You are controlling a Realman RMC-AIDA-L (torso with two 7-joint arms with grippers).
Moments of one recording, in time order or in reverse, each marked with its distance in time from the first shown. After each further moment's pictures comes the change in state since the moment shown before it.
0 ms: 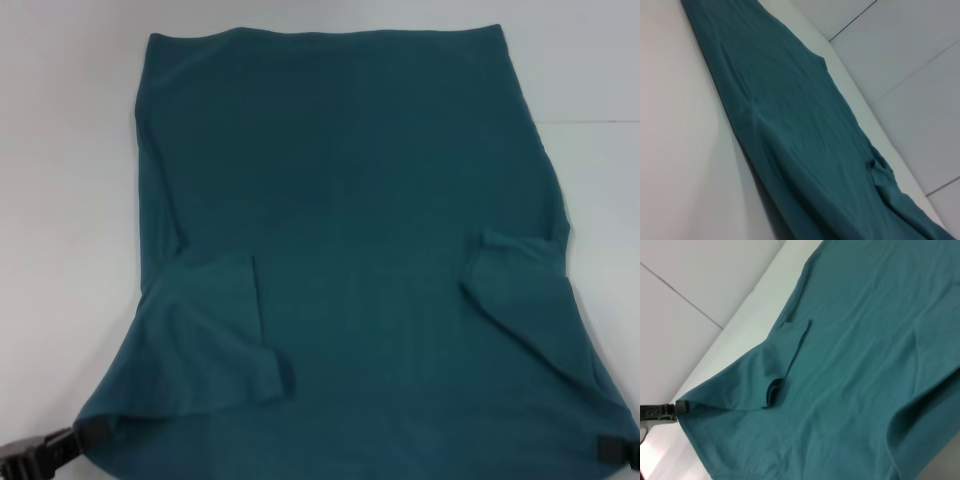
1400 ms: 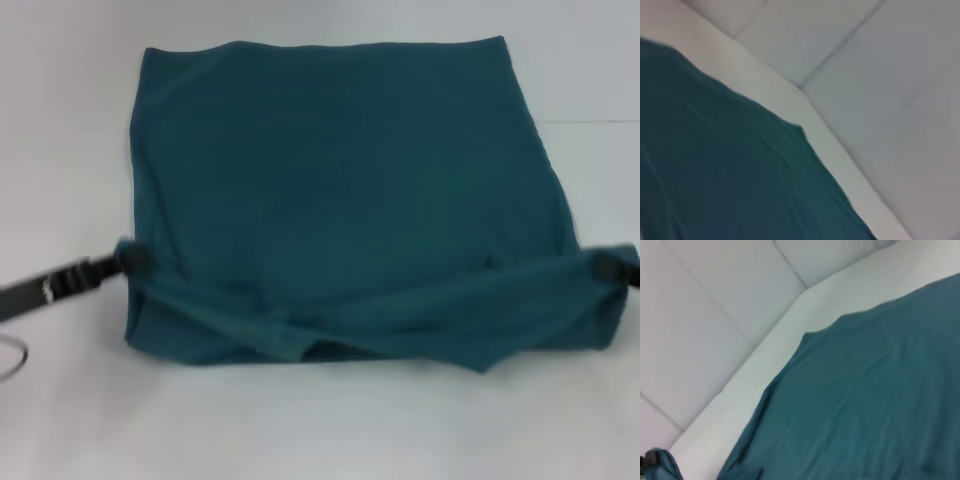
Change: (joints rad) left arm -0.336 0.122 -0.111 -0.234 0.004 -0.165 -0.005; right arm 0.205 0.000 0.246 0.013 0.009 0.149 0.052
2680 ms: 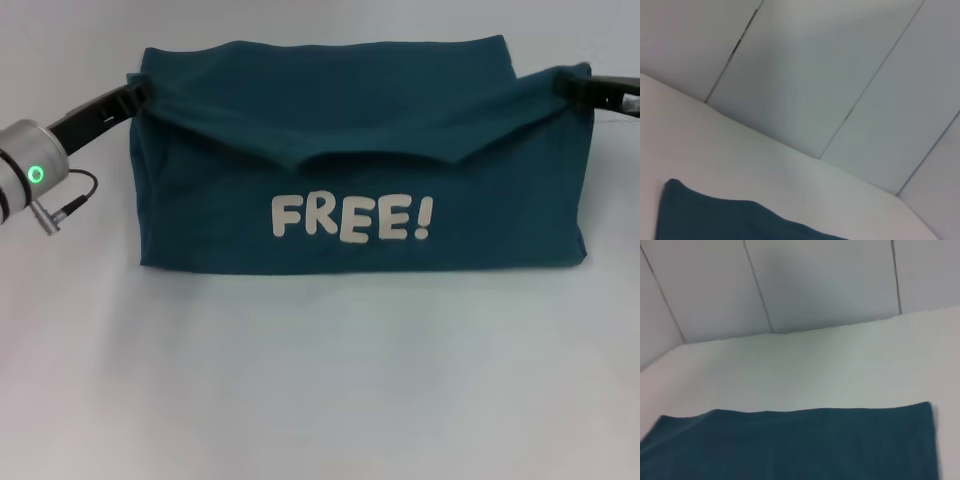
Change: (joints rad) left arm -0.296 -0.026 0.009 -0.182 -0.316 -0.677 0.239; right arm 0.356 0.019 -0.145 0.098 0.082 0.762 -0.013
